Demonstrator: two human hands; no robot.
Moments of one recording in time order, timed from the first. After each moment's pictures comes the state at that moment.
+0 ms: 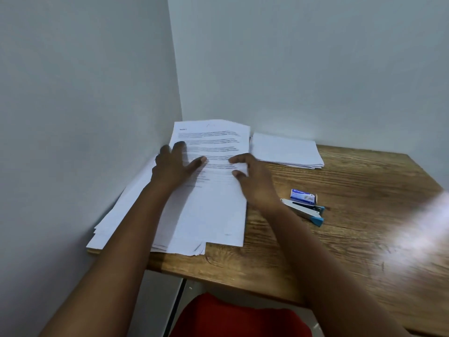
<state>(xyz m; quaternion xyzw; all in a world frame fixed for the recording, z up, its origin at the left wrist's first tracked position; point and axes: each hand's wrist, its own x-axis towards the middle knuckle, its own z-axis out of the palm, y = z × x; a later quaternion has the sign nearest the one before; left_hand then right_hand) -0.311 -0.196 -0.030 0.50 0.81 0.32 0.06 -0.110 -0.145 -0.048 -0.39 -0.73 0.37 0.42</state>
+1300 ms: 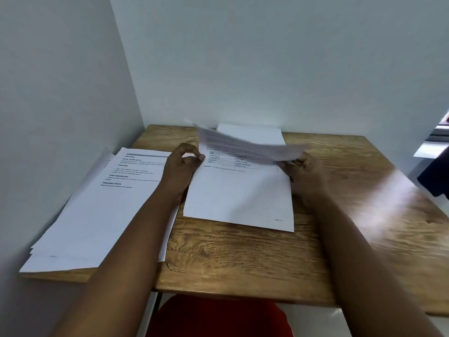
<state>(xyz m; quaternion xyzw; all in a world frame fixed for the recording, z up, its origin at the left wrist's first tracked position) -0.227 -0.152 -0.066 0.42 0.52 0.63 0.40 0.052 -0.087 -0.067 -0.37 -0.58 0.49 0.54</state>
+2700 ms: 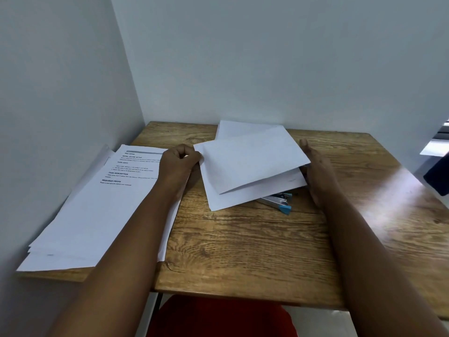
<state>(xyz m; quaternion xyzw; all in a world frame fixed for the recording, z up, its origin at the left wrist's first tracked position) -0.235 -0.145 -0.070 0.39 0.53 0.64 0.39 0.062 -0.087 -0.056 -0.44 -0.55 0.51 0.49</state>
